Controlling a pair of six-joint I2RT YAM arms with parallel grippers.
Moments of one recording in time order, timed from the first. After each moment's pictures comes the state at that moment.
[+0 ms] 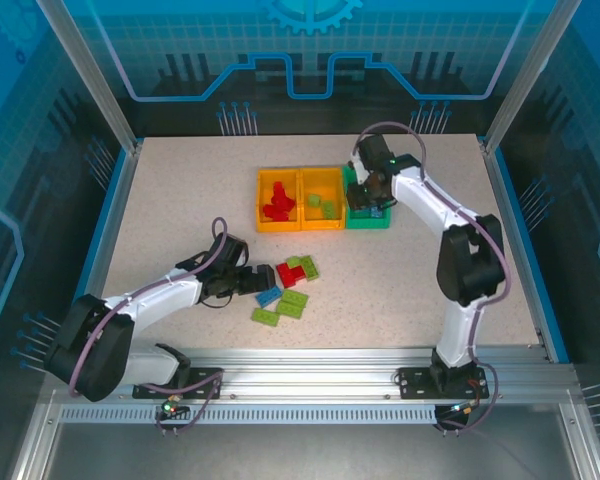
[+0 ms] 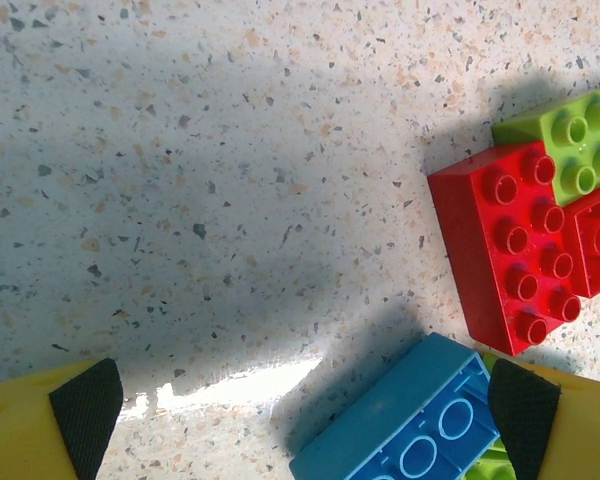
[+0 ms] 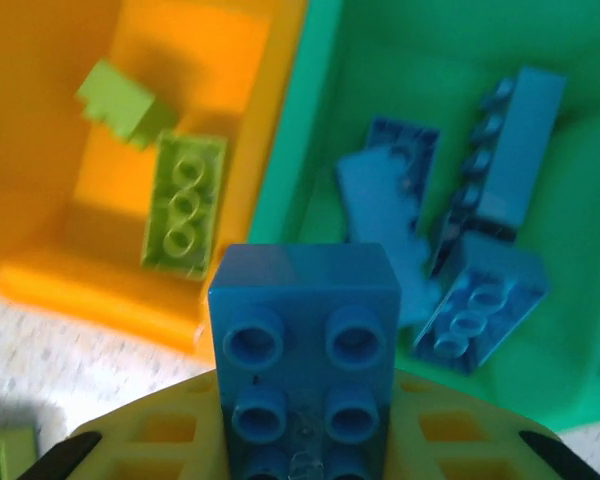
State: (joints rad) left arm -0.44 1.30 0.58 -0.34 0.13 -0.64; right arm 0.33 1.97 1.69 -0.85 -0.01 0.10
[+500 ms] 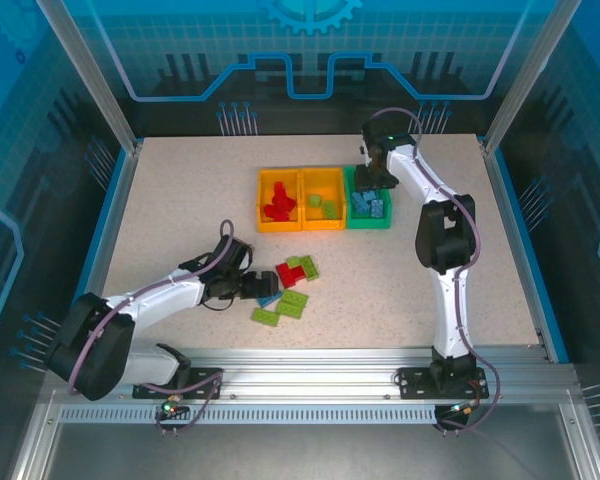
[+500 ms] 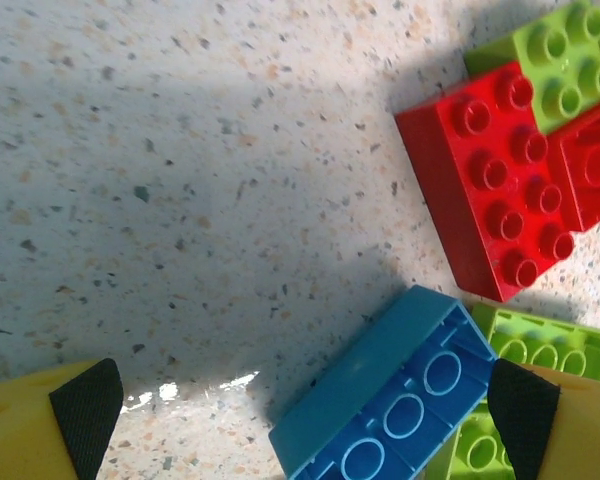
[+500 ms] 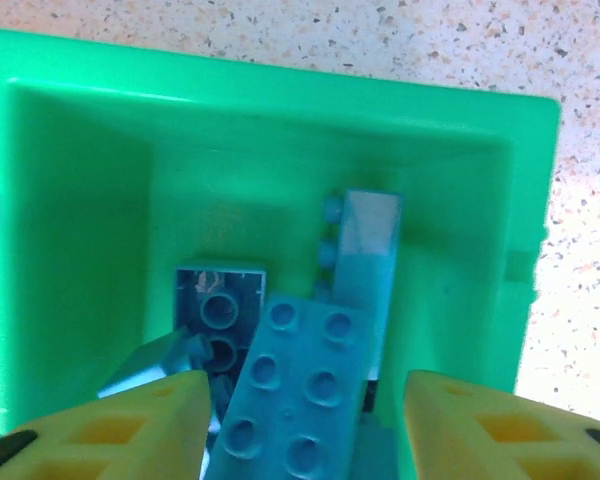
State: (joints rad) left arm -0.48 1.32 0.59 -0.37 0.16 -0.56; right arm 0.25 2.29 2.10 -1.04 0.09 0.14
